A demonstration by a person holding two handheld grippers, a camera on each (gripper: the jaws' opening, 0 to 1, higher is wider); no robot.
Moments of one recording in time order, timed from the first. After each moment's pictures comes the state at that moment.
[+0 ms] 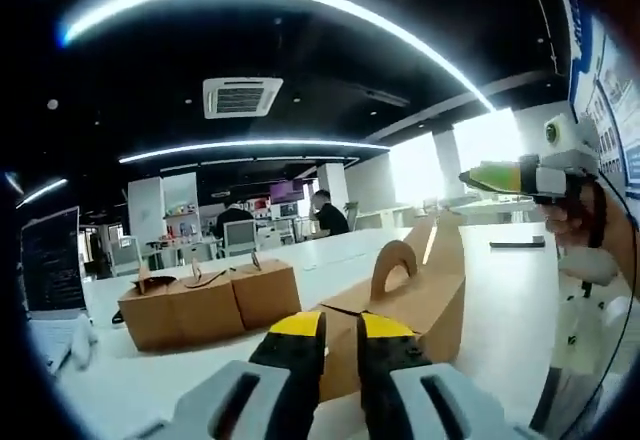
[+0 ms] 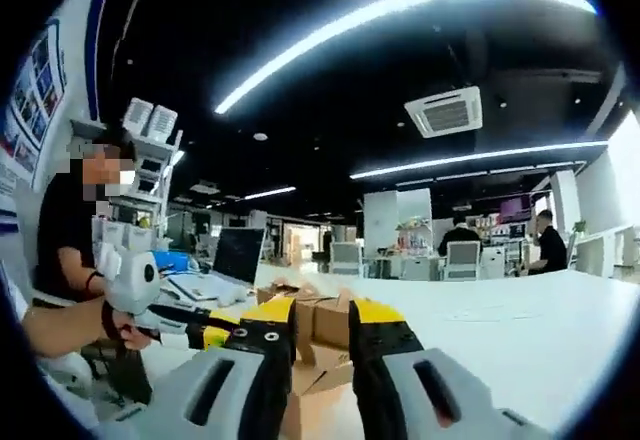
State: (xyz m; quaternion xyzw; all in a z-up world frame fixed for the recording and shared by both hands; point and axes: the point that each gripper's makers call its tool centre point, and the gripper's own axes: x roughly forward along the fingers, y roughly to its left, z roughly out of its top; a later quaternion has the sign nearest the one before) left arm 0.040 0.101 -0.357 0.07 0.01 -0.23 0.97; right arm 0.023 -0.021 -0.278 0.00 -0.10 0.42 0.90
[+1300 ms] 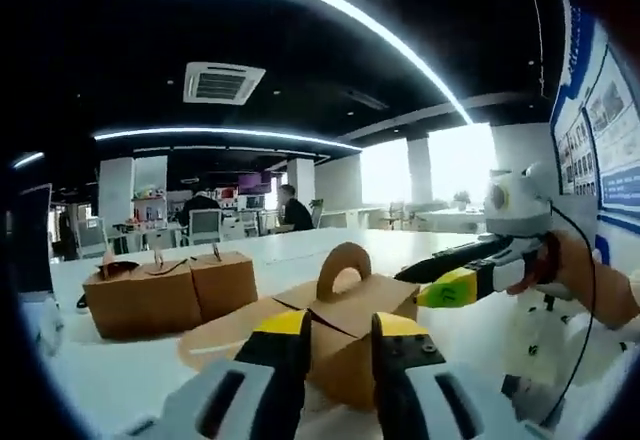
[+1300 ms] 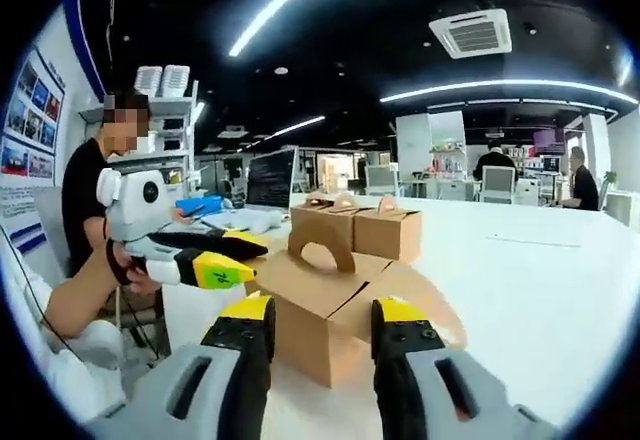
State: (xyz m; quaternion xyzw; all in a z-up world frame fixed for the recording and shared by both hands) left arm 0.019 0.074 -0.364 0.02 0.04 -0.32 0.95; right arm 0.040 0.003 -0.367 -0.02 0.07 0.48 0.88
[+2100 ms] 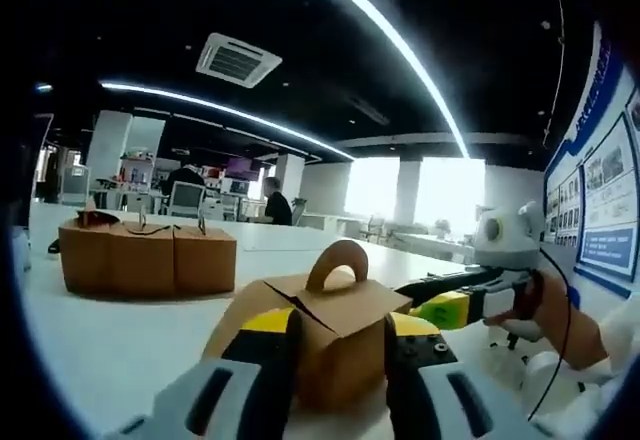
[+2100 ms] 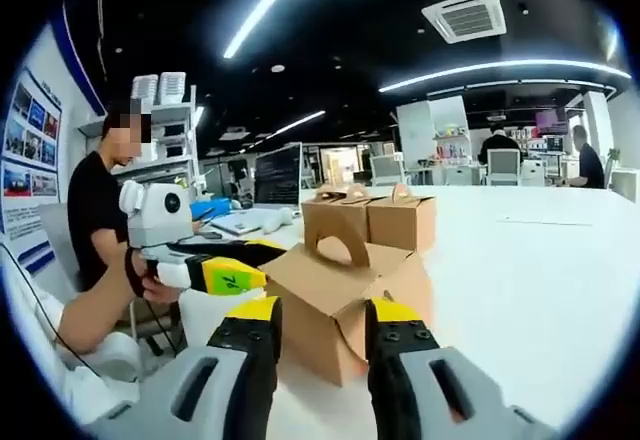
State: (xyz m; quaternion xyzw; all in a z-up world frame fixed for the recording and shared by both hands) left arm 0.009 0.070 -0.370 -0.07 0.05 -0.35 0.93; right arm 0.026 0.018 -0.372 0.00 0.09 0.49 0.87
